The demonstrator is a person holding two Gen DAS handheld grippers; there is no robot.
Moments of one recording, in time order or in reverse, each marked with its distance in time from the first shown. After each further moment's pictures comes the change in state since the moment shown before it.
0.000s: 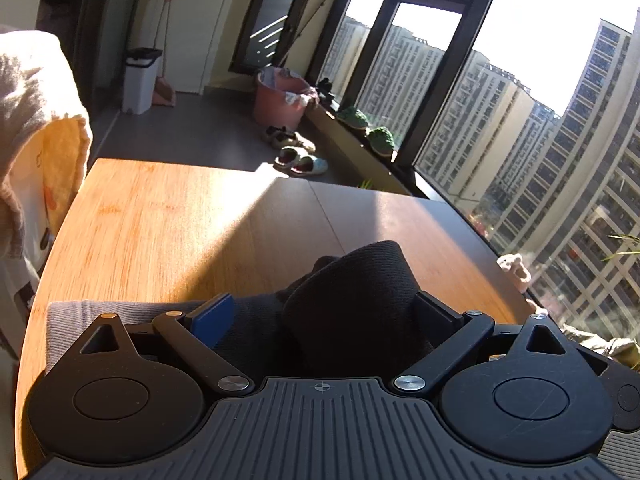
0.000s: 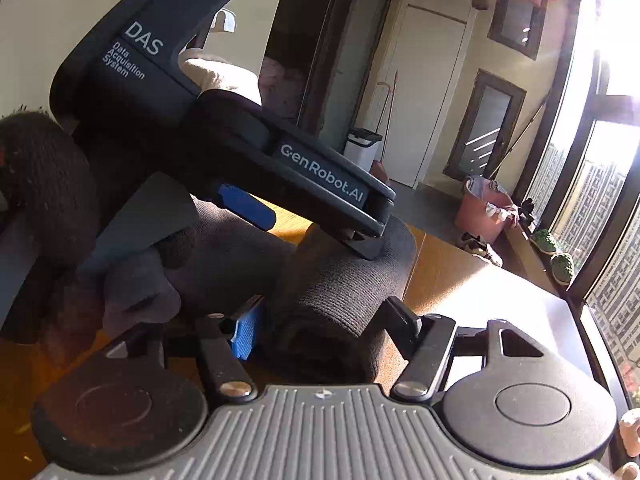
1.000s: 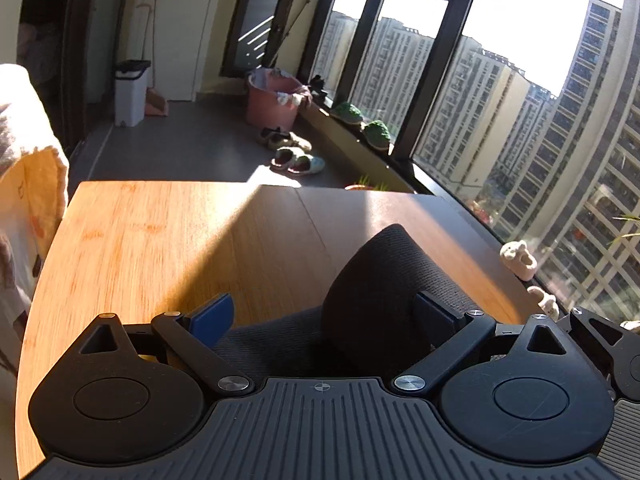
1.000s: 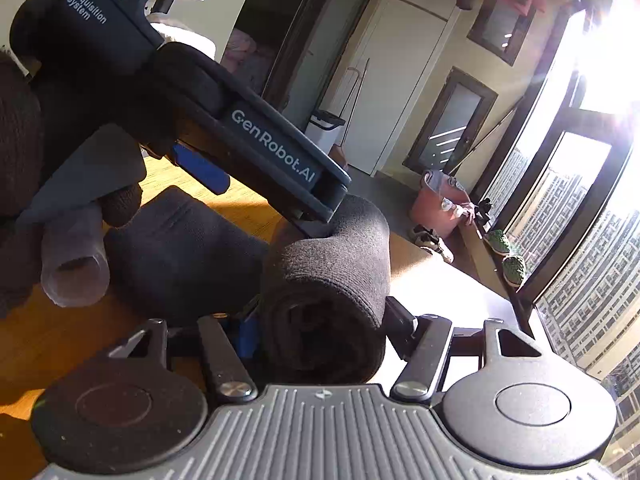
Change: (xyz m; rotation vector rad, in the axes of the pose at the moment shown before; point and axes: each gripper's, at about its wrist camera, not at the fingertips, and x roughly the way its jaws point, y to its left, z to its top) left arm 0.017 -0.017 0.014 0.078 0.015 0.043; right arm 0.006 -0.013 -0.003 -0.130 0.058 -0.157
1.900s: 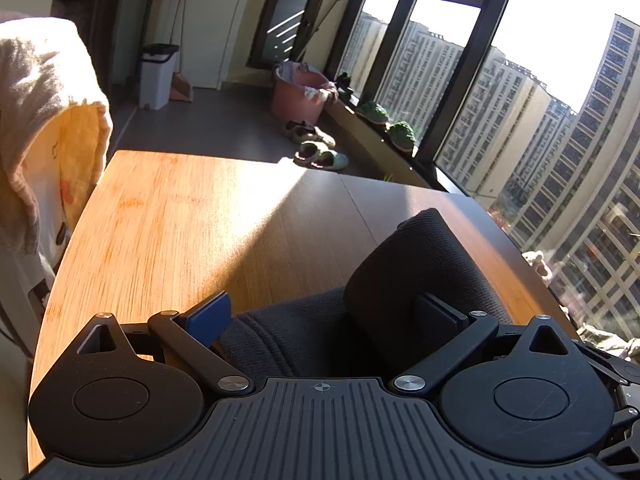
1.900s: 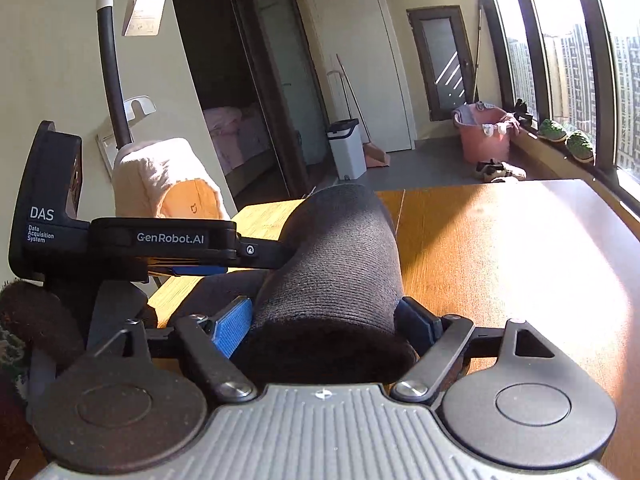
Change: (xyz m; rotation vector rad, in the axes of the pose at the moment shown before) left arm -0.008 0.027 -0.010 -0.078 -0.010 0.017; right arm 0.013 -0.057 -0.037 0.541 -0.059 0.235
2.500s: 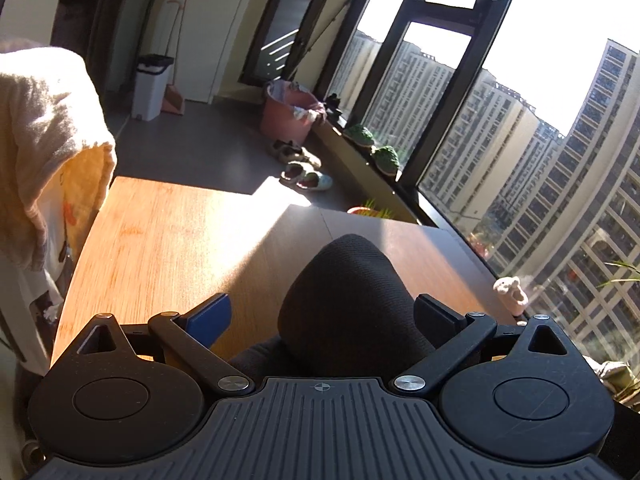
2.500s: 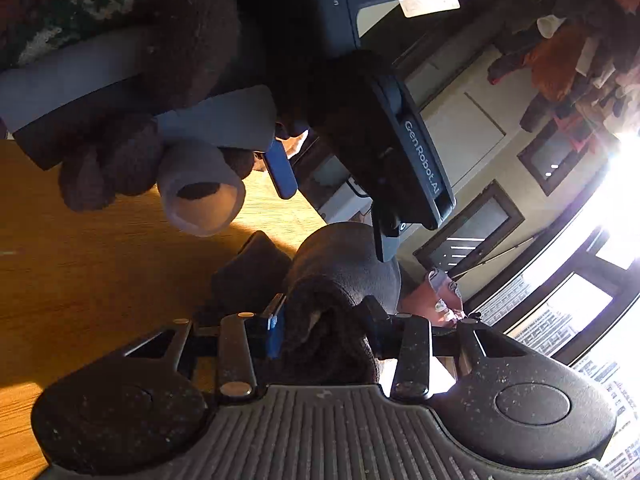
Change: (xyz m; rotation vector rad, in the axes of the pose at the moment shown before) left arm -0.030 0.002 0.009 0.004 -0.046 -0.019; right arm 0.000 0.132 -0.049 -1.040 -0.058 -0.220
